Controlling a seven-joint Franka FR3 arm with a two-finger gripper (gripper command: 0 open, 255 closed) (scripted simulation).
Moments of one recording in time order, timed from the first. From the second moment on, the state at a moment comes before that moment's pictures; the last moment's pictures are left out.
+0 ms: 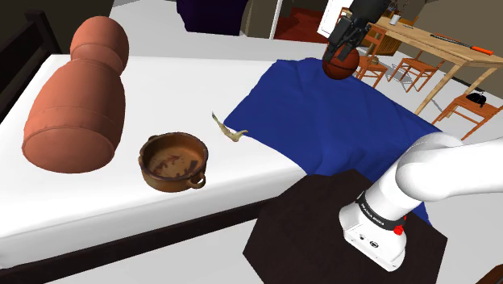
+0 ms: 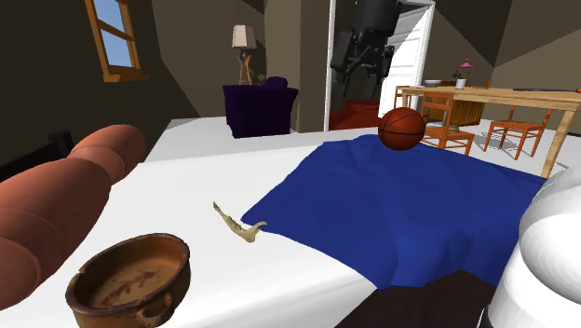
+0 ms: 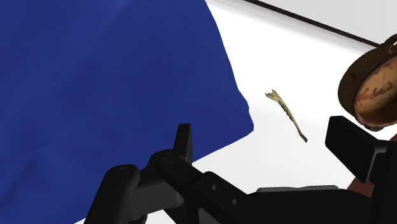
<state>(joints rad) -0.01 -0.80 0.01 -2.35 0.11 1.70 -0.03</state>
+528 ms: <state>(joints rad) 0.05 -0.60 0.01 -2.34 0.11 1.82 -0.16</state>
